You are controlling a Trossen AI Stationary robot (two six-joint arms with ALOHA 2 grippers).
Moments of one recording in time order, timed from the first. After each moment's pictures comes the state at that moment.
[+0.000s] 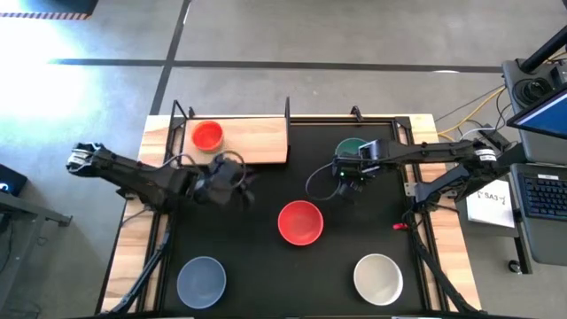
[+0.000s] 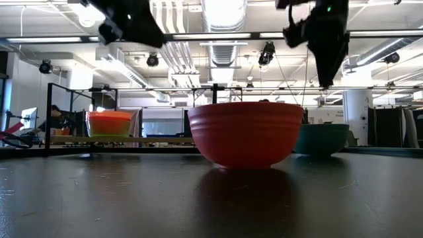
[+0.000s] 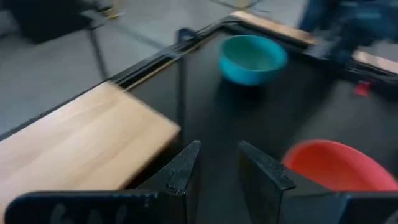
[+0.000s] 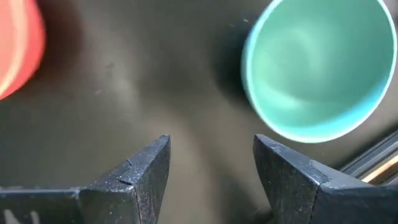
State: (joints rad) left arm -0.24 1.18 0.91 -0.36 -0.74 -0.56; right arm -0.07 1.43 1.25 -1.28 0.15 0.51
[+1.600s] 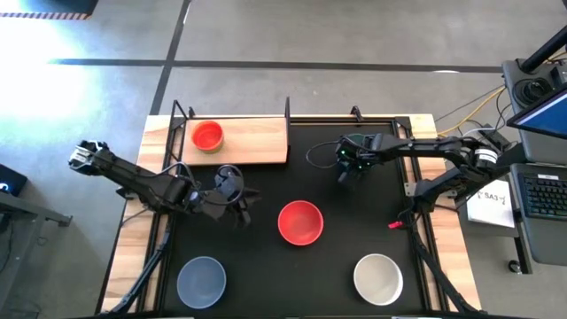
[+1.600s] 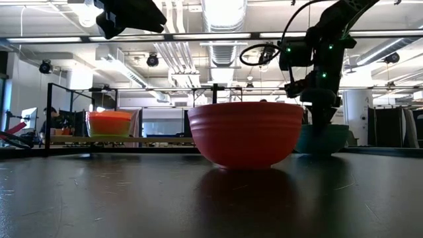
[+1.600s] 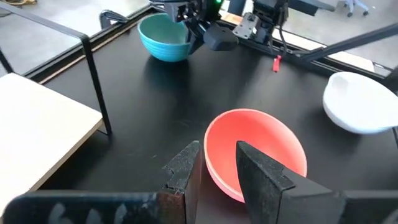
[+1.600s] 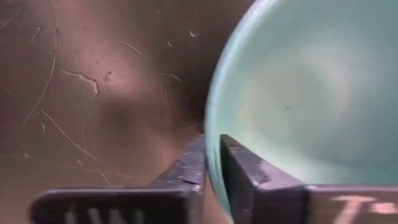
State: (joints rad) left arm -0.36 1.19 0.92 -0.32 -0.59 -0.56; right arm -0.41 1.43 0.85 -0.76 0.10 0.15
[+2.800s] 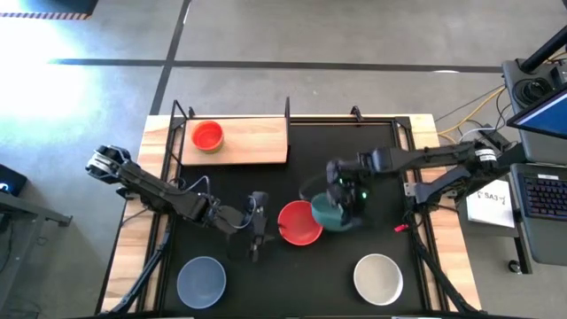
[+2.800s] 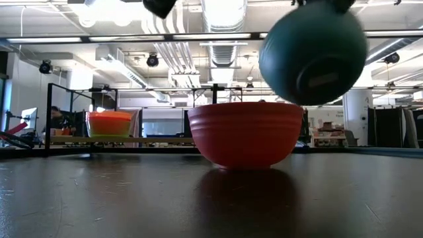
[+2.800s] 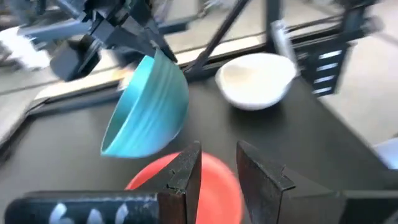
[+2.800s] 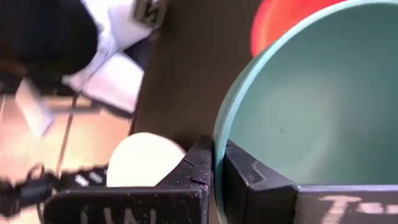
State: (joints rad) left arm -0.41 1.45 0.92 0.20 -0.30 0.07; right arm 0.04 1.43 1.28 -1.00 -0.63 -0.03
